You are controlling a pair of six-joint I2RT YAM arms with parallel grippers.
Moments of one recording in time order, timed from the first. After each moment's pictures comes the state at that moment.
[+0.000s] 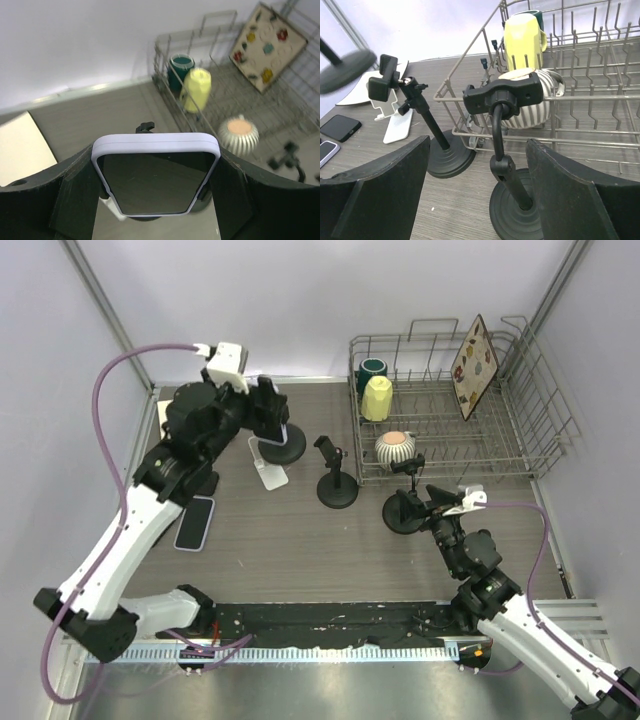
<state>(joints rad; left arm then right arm) -0.55 1.21 1.46 -0.32 -0.18 -0.13 0.66 0.31 0.13 0.30 0.39 0.24</state>
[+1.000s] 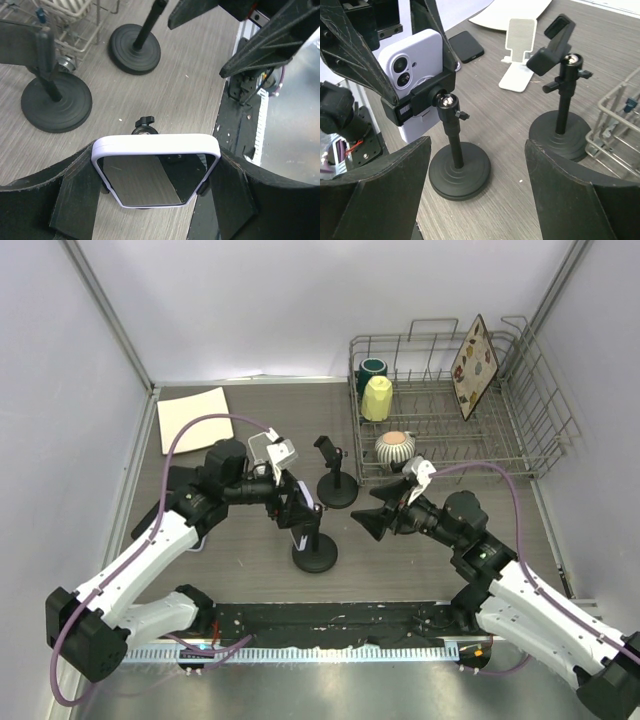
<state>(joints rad) -0.56 1.05 0.89 -0.28 0.71 -0.02 0.66 0.65 0.47 0.14 -0.29 0.22</state>
